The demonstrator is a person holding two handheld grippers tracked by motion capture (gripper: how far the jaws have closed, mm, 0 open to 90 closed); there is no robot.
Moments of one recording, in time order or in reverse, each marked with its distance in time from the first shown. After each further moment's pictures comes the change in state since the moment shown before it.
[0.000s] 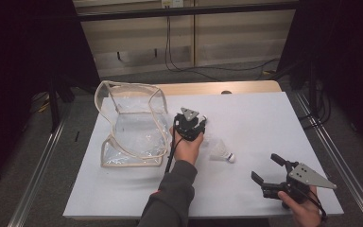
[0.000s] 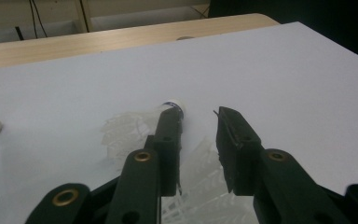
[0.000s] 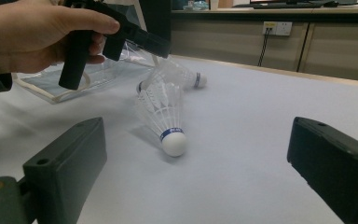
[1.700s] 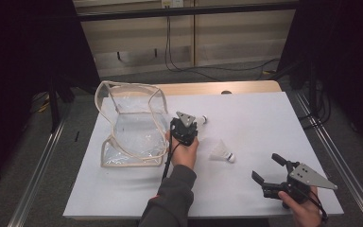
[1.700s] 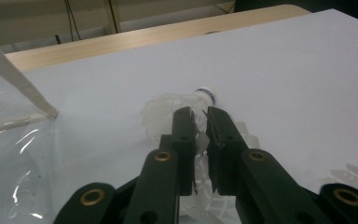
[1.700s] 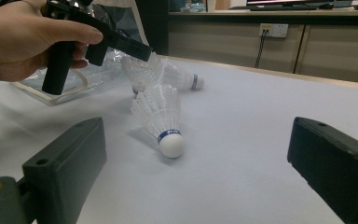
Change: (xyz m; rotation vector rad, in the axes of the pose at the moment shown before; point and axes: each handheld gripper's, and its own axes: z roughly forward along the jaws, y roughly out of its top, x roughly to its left) left arm 0.003 -0.013 -0.014 -0.009 0.108 0.044; right arm 0.000 0.000 -0.001 -0.006 -0.011 0.000
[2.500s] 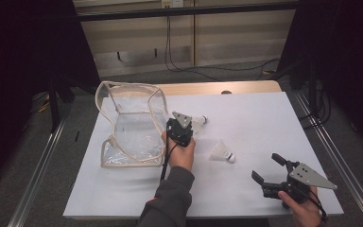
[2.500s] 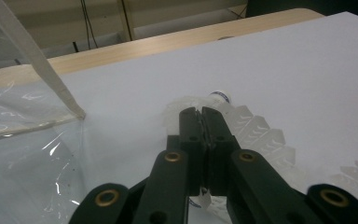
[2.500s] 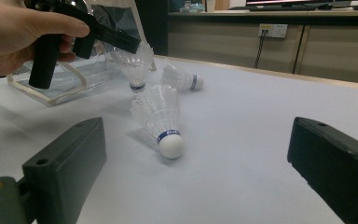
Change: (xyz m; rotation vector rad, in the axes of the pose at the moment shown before) left arm 0.007 0.002 -0.016 -0.012 0.078 0.021; right arm 0.000 0.000 0.000 -0.001 -0.003 -0.002
